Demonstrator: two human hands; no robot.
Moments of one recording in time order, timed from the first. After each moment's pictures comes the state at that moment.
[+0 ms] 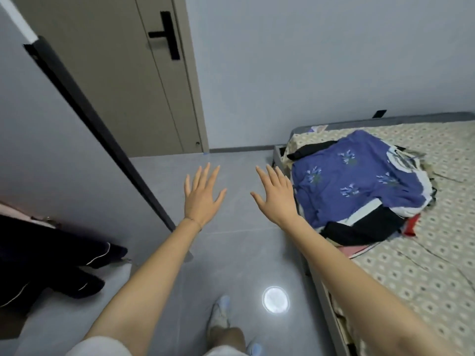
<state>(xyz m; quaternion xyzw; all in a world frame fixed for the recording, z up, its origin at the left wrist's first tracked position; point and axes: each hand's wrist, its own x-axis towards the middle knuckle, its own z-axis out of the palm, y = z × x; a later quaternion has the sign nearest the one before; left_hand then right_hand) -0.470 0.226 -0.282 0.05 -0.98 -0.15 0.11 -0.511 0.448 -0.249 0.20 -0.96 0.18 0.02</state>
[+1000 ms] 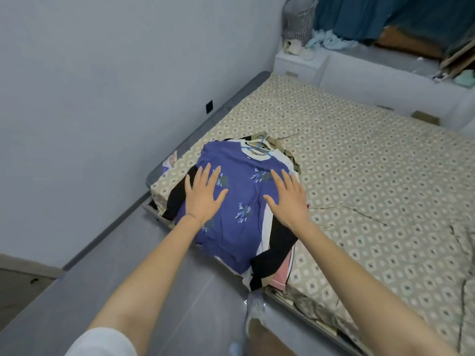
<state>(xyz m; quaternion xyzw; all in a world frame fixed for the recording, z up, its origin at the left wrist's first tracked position) -0.890 0.596 -0.296 -0.36 -0.92 -0.12 0.00 -0.724 0.785 -0.272 -0.28 -0.94 0.18 0.05</state>
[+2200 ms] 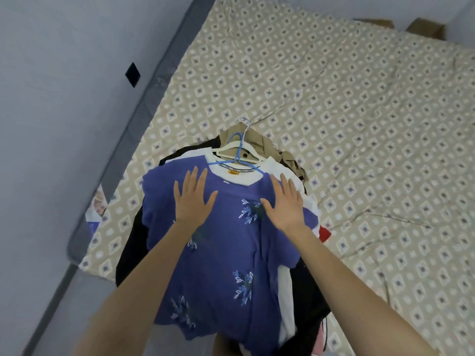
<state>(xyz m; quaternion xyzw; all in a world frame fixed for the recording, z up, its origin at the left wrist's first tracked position) -1.192 0.867 -0.545 -0.43 -0.89 -0.07 -0.16 -0.982 1.011 -0.504 -0.46 -0.85 0.25 -0.09</state>
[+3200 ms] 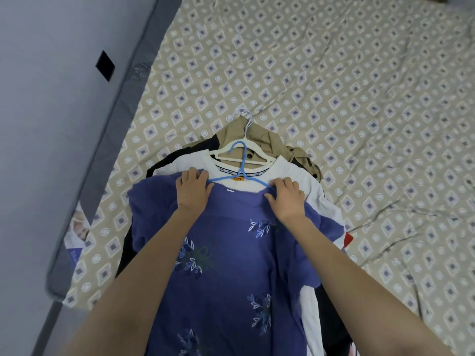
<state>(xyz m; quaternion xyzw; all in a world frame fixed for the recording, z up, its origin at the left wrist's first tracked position) -1.256 0.934 -0.611 -0.47 -0.87 0.02 -0.18 -1.039 1.045 -0.583 -0.52 -0.82 0.23 -0.12</state>
